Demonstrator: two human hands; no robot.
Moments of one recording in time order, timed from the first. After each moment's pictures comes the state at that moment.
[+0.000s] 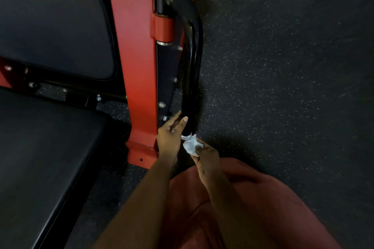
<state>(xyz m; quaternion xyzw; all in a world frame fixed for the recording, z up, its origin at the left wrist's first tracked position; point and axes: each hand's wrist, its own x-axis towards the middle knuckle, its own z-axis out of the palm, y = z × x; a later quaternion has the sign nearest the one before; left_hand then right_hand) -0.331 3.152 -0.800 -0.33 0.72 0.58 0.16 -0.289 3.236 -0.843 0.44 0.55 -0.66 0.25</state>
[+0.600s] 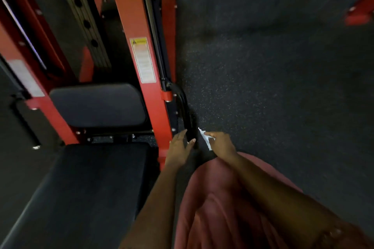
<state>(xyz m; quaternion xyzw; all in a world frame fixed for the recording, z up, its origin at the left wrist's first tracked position) -0.316 3.156 -0.518 -0.02 0.90 0.31 0.30 -0.296 3.310 -0.506 0.23 0.82 -0.45 0.28</state>
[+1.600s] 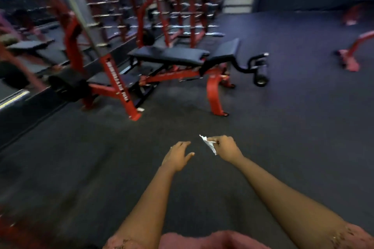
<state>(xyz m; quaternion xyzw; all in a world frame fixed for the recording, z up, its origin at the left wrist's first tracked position) -0.131 3.357 -0.242 0.73 0.64 0.08 0.22 0.058 3.369 -0.214 0.63 0.70 -0.29 -0.17</state>
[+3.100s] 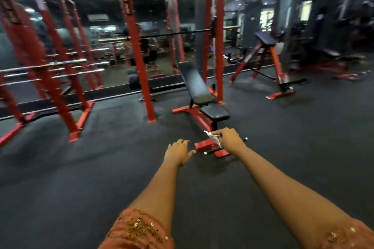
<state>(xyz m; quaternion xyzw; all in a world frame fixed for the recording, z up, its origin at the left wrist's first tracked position) 1.009 2.901 -0.098 0.91 -0.40 -0.06 0.10 0.900 2.749 -0.074 0.93 -0.25 0.13 -0.23</state>
